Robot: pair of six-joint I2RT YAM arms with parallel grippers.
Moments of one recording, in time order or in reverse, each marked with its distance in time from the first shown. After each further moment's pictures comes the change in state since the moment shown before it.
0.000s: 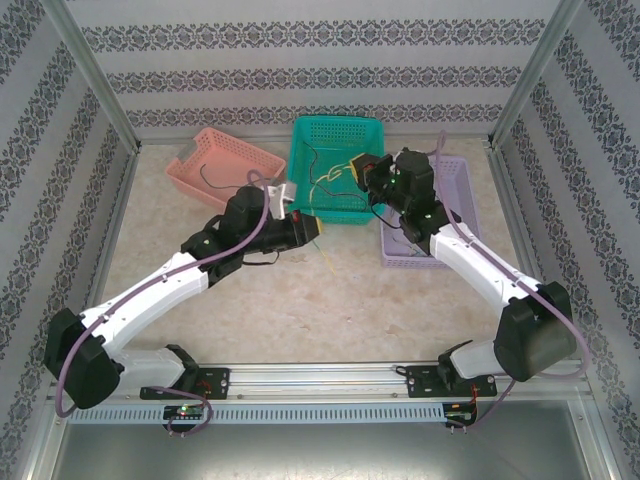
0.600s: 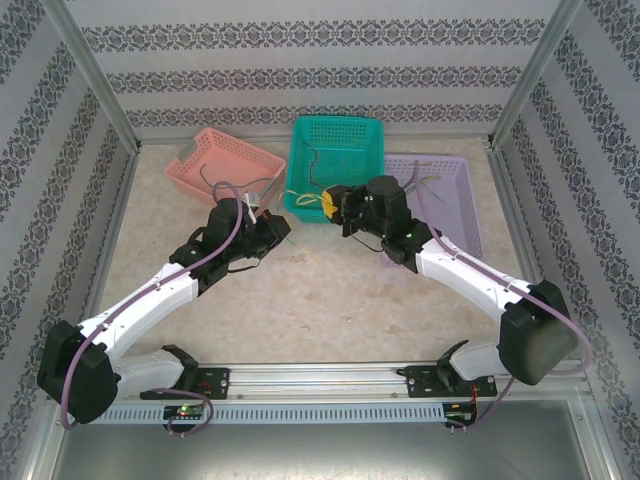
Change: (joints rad) left arm 0.153 -0.088 -0.218 0.083 -0.116 -0.254; right arm 0.166 -0.010 -0.099 -0.040 -0.019 0.397
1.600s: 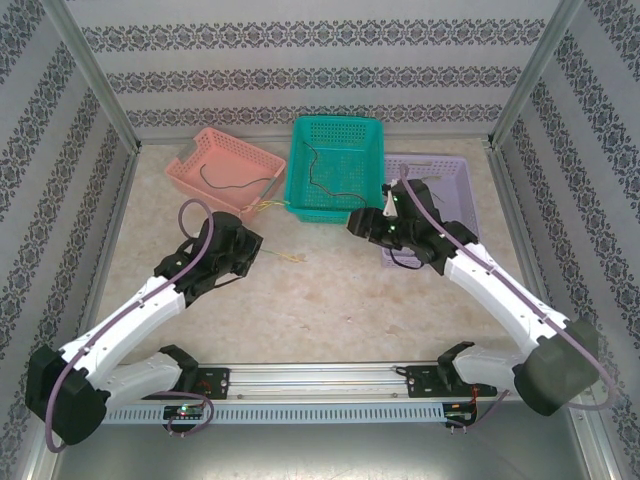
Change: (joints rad) left arm 0.000 -0.134 -0.033 -0.304 -0.282 -0.338; right arm -0.088 -0.161 0.049 -0.550 -0.076 -1.061
